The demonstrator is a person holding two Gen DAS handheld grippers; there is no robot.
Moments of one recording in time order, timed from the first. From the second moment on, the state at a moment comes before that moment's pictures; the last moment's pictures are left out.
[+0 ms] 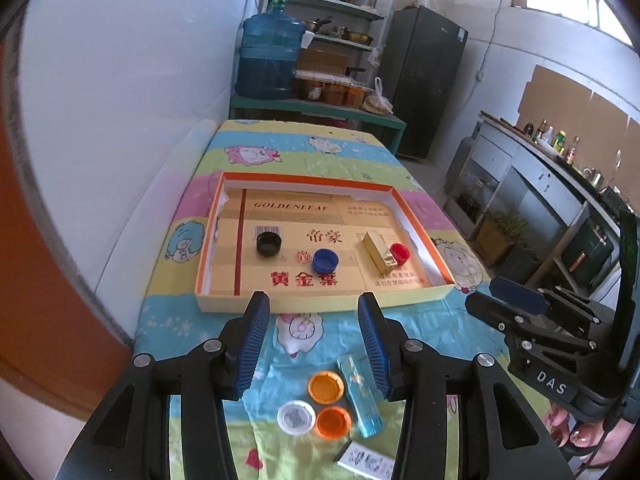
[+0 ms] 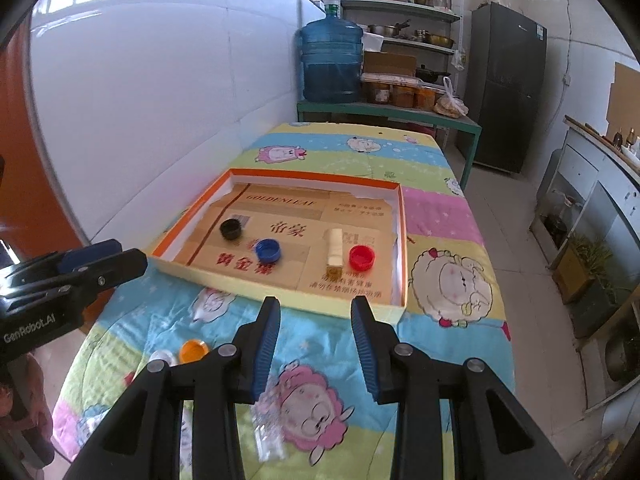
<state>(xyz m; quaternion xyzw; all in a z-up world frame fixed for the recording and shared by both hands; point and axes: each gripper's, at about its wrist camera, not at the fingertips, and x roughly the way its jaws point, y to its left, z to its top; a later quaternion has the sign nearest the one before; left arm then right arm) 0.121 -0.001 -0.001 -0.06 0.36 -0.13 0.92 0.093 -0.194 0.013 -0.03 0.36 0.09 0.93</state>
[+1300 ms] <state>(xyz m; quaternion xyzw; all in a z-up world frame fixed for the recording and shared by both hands) 0.050 0.026 -0.044 -0.08 0.37 -0.12 0.92 0.011 -0.123 -0.074 -0.07 0.43 0.21 0.87</state>
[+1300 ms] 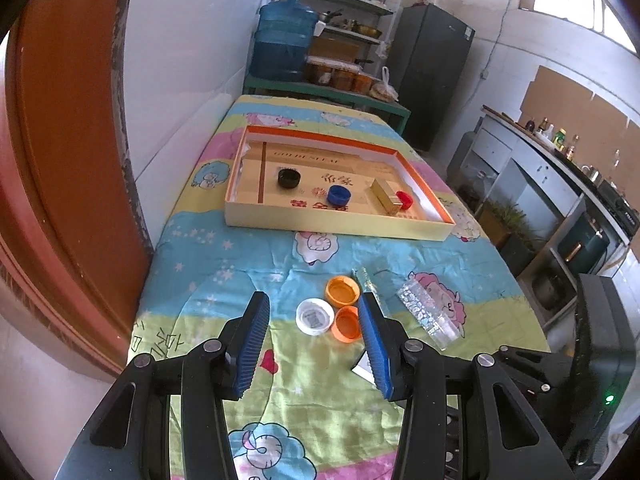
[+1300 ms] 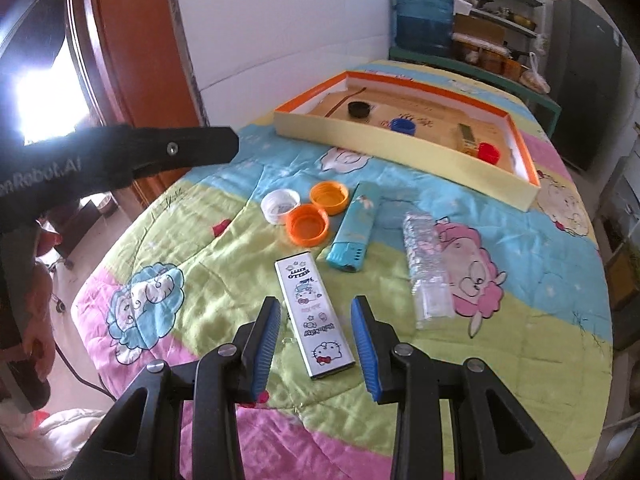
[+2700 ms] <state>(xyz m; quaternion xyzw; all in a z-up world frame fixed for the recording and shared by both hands) 0.092 -0.003 -0.108 0.01 0.44 -0.14 0.89 -0.004 -0.138 -0.060 -0.06 0.42 0.18 0.89</state>
